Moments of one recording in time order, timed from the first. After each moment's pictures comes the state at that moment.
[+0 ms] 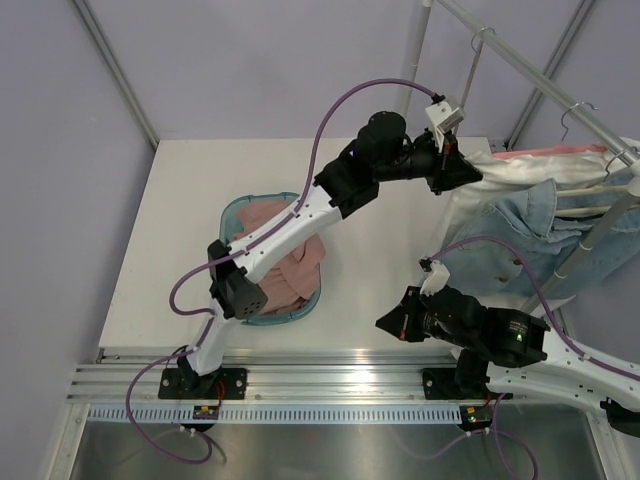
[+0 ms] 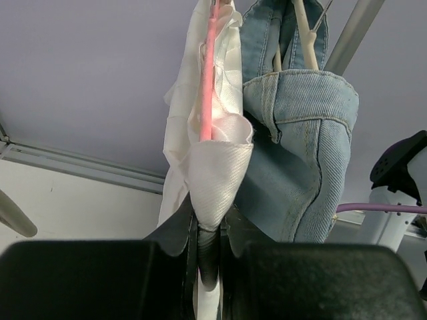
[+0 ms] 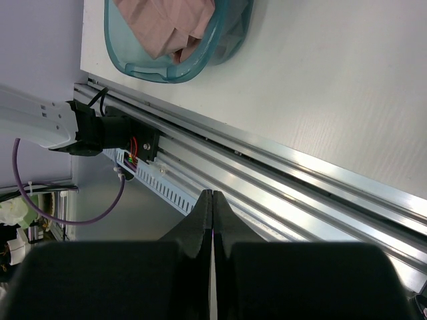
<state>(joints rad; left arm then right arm) -0.95 2.16 2.42 -0.20 0.51 -0.26 1.19 0.57 0.69 -0.70 0.21 1.07</state>
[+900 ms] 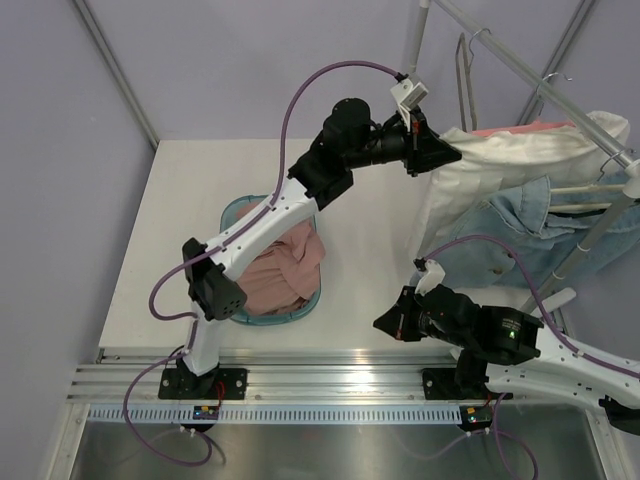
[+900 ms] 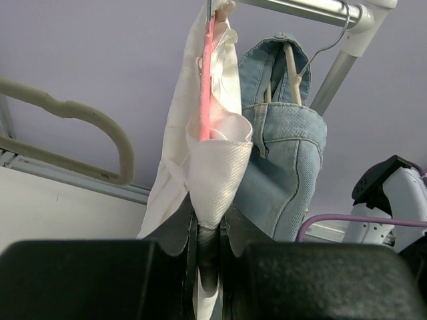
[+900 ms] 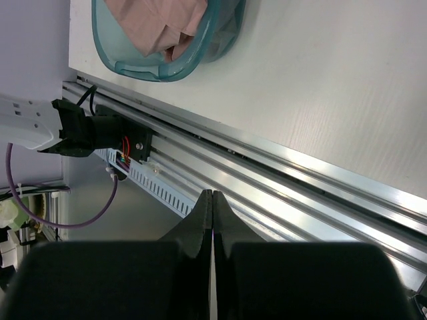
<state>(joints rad) -0.86 2.04 2.26 -0.04 0.57 -0.39 1.19 0.61 0.70 -0.70 0.21 1.07</state>
